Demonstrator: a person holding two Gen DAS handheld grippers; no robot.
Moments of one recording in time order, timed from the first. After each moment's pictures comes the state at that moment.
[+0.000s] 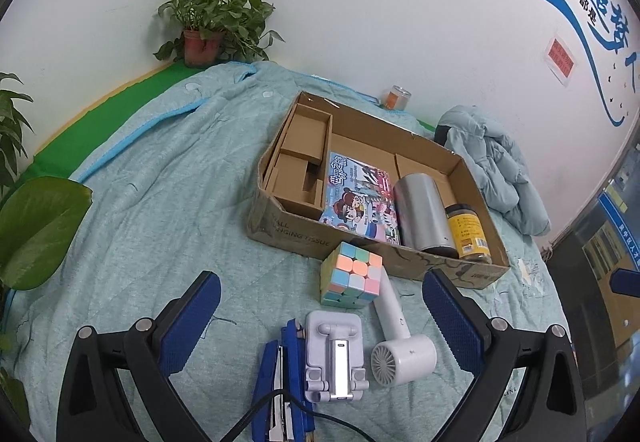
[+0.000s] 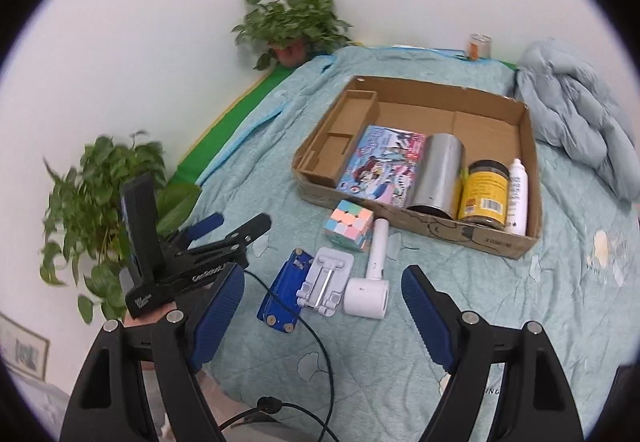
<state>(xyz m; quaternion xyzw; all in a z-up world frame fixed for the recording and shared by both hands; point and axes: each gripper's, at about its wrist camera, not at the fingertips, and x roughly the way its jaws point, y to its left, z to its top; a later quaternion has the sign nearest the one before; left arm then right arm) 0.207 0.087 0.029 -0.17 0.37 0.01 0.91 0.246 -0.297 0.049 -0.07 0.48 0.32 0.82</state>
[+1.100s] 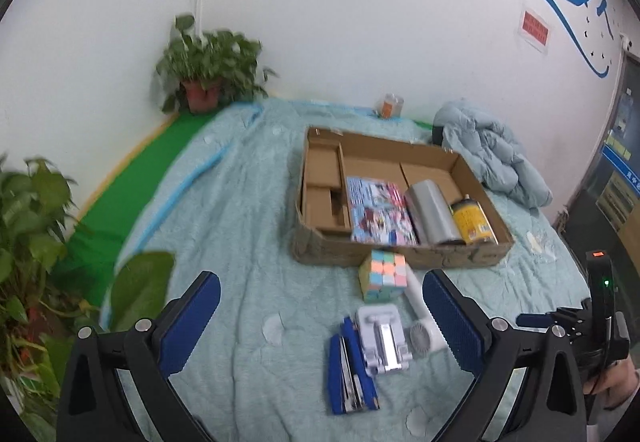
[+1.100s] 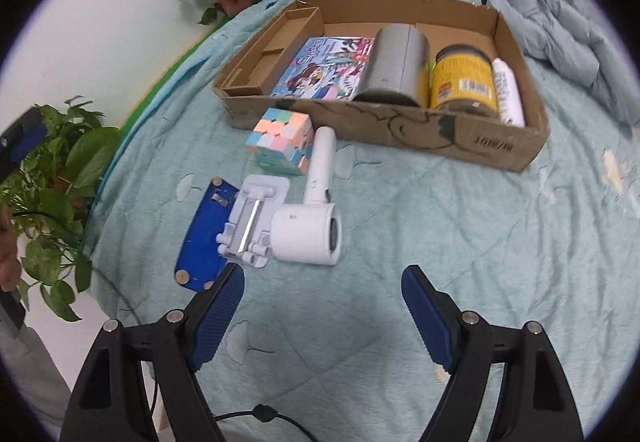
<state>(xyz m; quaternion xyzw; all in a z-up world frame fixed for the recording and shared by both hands) 0.160 0.117 0.094 -0.09 0.36 0.00 0.93 0.251 -0.327 -0.087 -0.05 0.54 0.25 0.80</state>
